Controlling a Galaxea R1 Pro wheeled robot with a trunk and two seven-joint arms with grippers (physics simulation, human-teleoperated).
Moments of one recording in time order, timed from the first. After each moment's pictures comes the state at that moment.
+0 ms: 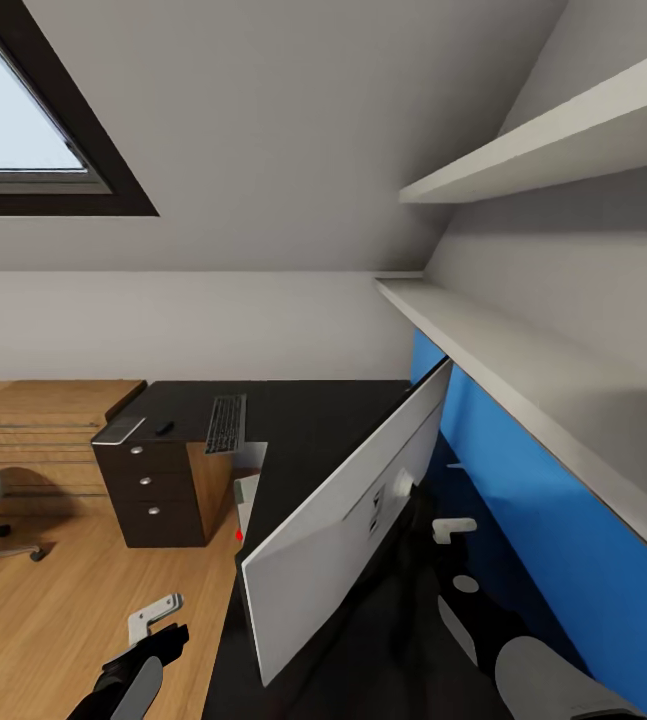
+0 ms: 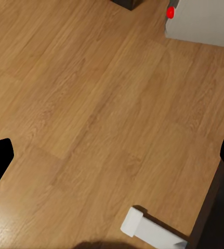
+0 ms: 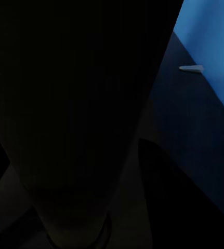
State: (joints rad) left arm -0.25 0.10 -0.13 -0.94 0.62 0.33 0.53; right arm -0.67 0.01 0.10 -0.33 0.00 -0.23 -0.15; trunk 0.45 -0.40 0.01
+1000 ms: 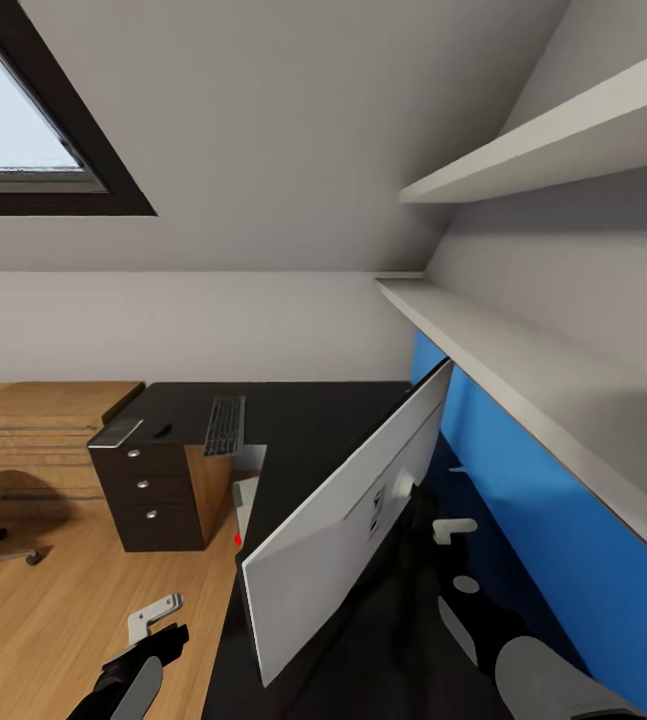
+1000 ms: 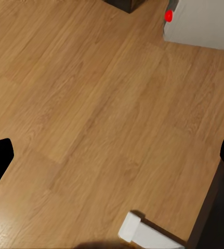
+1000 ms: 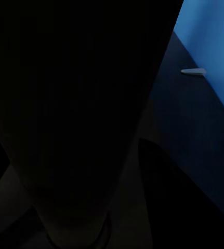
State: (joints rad) left arm -0.25 0.10 -0.13 -0.94 0.62 0.33 0.53; right arm -0.67 0.01 0.10 -0.33 0.00 -0.23 -0.15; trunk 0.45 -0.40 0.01
